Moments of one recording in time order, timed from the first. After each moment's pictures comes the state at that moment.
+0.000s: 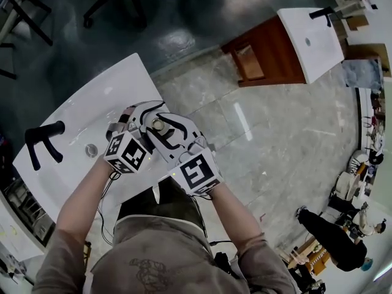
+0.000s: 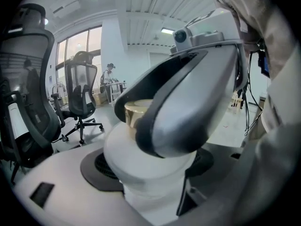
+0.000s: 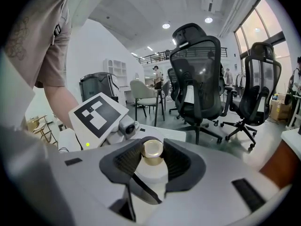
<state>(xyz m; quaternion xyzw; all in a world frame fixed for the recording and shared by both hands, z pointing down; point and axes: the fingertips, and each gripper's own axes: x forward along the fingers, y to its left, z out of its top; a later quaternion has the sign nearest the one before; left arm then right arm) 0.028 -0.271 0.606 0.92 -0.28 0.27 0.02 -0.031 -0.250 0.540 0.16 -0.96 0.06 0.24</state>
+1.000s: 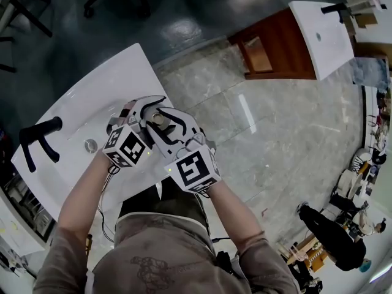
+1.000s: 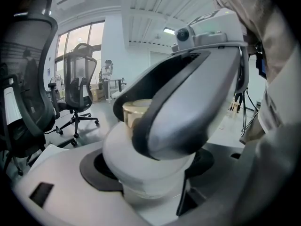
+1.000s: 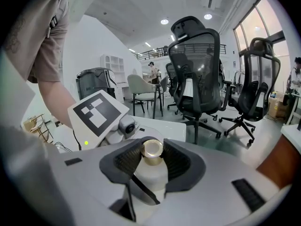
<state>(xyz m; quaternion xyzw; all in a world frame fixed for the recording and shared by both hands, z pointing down) 0.024 -0.266 0.641 0.93 -0.26 0.27 0.05 -0.036 -0.250 0.577 0.17 -0.95 0.07 0.26</state>
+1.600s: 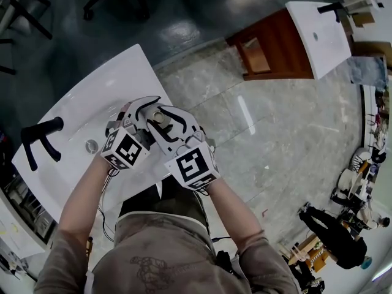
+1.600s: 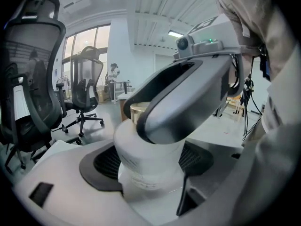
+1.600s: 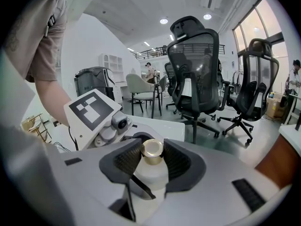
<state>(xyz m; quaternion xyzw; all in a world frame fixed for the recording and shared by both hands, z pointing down) 0.015 -0.265 0.636 0.92 -0.29 0.25 0.06 -0.032 -0.253 0.581 0.18 -0.94 0.07 0.27</state>
